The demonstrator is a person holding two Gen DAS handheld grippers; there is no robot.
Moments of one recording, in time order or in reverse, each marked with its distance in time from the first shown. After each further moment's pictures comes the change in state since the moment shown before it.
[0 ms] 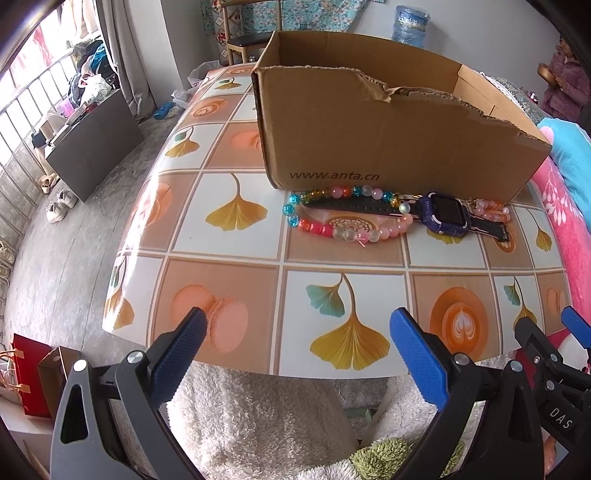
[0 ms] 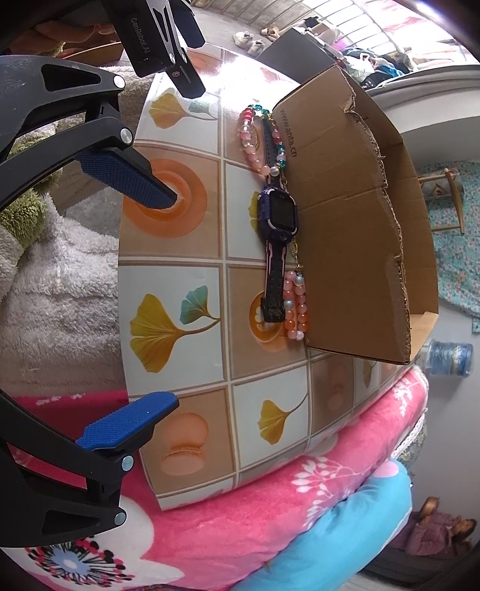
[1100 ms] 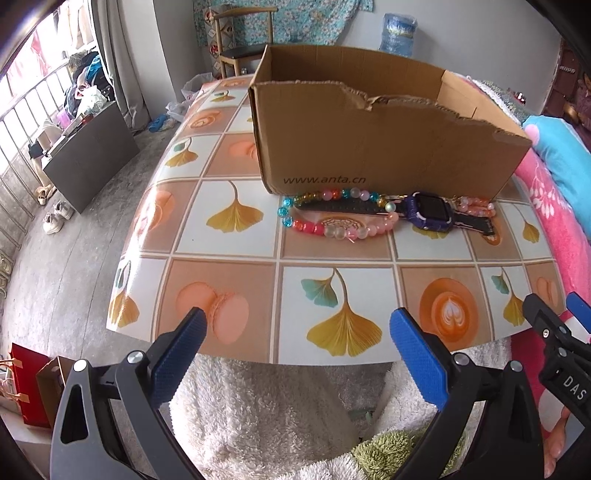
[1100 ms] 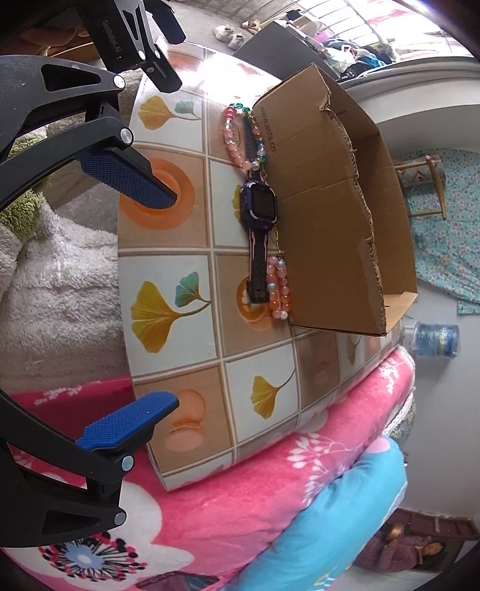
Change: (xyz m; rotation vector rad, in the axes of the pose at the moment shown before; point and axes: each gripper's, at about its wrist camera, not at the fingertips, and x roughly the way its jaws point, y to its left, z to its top) left arm -0.013 -0.001 -0.009 0.025 -0.039 -0.020; right arm -0.015 -0.009 -0.003 0.037 -0.059 -0.032
